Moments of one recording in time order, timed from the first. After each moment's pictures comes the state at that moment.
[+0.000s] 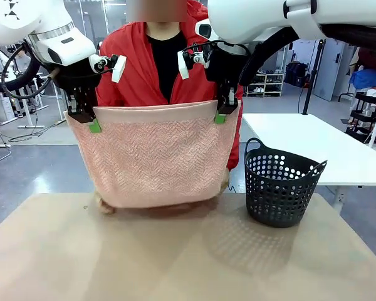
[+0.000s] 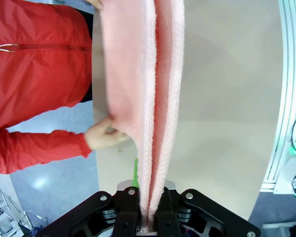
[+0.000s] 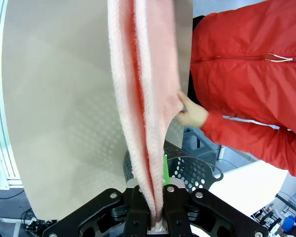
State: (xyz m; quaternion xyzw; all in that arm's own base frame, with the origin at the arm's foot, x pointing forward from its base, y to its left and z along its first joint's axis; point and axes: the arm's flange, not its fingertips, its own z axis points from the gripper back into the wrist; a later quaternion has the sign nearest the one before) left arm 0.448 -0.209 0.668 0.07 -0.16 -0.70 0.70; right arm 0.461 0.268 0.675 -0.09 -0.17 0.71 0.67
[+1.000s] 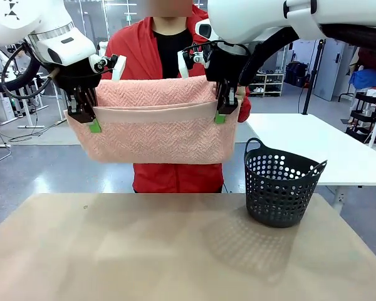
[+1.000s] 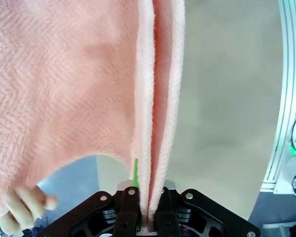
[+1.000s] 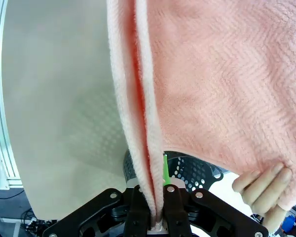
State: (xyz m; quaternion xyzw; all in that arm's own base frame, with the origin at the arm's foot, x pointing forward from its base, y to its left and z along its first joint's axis) left arm 0.448 -0.208 0.668 0.07 -0.16 -0.70 0.70; right arm 0.461 0.267 0.675 -0.09 -0.17 0.71 0.67
